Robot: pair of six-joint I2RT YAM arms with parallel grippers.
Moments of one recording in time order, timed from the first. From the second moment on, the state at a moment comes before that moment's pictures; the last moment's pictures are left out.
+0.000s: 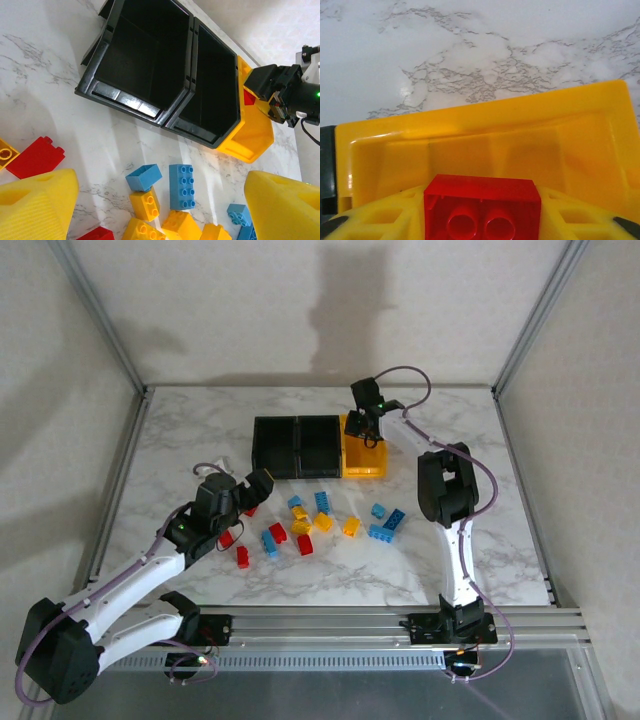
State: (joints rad) left arm -0.52 0.97 0.58 -0.14 -0.18 -0.94; right arm 0.42 2.24 1.86 -0.60 0.12 0.49
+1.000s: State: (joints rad) left arm -0.52 1.04 0.69 -0.35 -0.23 -0.98; right arm 0.45 1.83 1.57 -0.50 0.05 0.49
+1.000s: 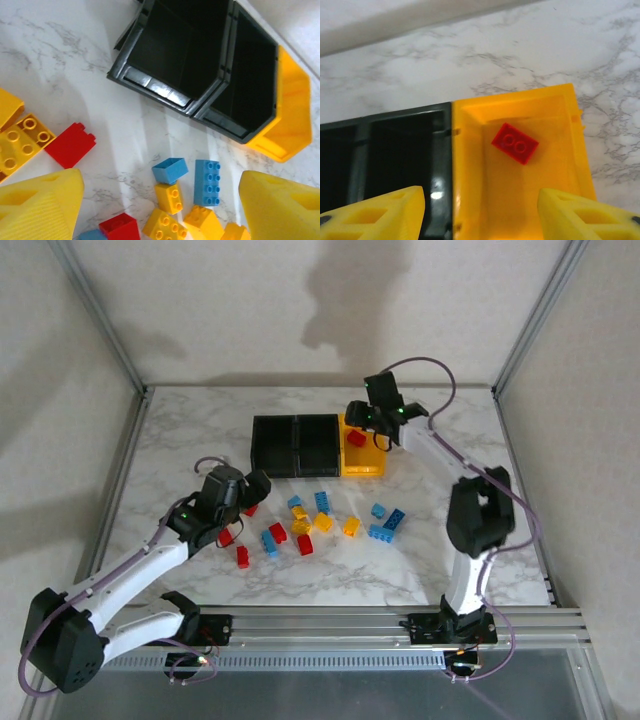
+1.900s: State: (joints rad) left arm -0.32 0.84 0.56 -0.55 -0.02 -1.05; right arm 1.02 1.62 0.98 -0.40 -0.07 0.52
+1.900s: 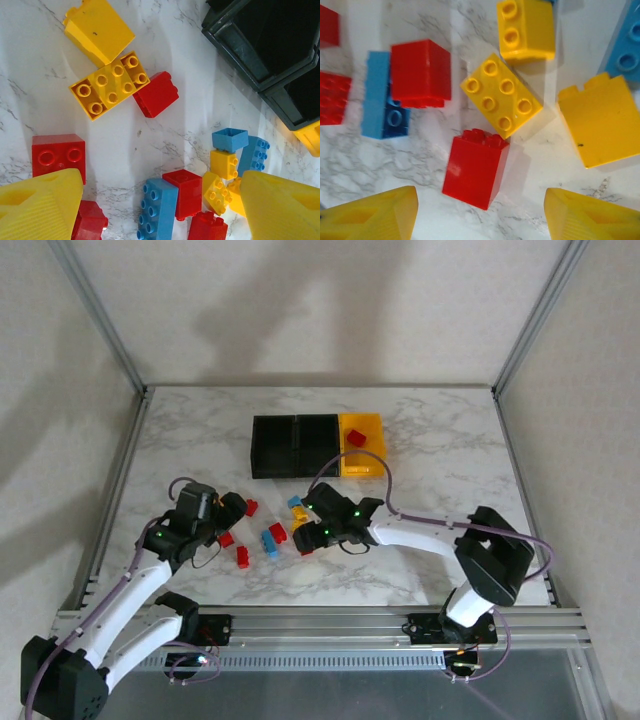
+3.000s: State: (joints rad) left arm -0.33 0.83 0.47 -0.42 0.07 -1.10; right arm 1.02 1.66 1.21 -0.57 0.09 0.51
